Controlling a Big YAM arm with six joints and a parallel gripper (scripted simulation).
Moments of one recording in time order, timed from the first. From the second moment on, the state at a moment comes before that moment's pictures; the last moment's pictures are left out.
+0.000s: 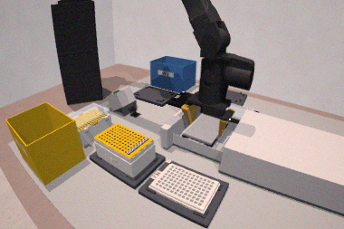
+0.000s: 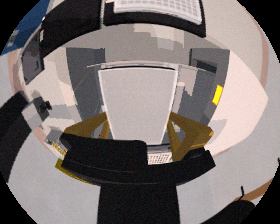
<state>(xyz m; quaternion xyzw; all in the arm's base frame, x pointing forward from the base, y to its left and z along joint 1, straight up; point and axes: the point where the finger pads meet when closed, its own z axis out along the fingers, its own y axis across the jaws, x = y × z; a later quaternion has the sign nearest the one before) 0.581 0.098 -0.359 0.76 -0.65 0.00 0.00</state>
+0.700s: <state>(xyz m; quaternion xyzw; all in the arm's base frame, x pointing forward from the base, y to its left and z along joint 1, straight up) 0.581 0.098 -0.367 0.76 -0.65 0.00 0.00</state>
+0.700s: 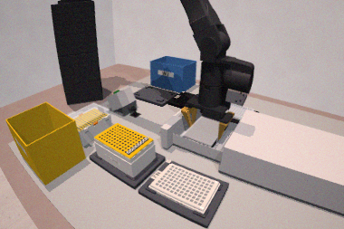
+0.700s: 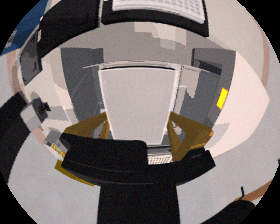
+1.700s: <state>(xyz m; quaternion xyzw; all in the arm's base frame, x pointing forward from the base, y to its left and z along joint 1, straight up) 0.582 0.098 -0.366 0.76 -0.65 0.00 0.00</state>
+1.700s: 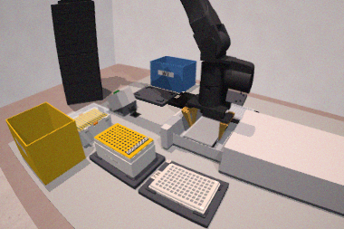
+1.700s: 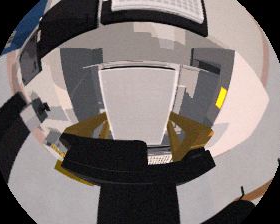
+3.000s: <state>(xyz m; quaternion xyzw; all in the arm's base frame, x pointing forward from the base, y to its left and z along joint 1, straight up) 0.581 0.098 -0.365 0.76 -0.65 0.00 0.00</state>
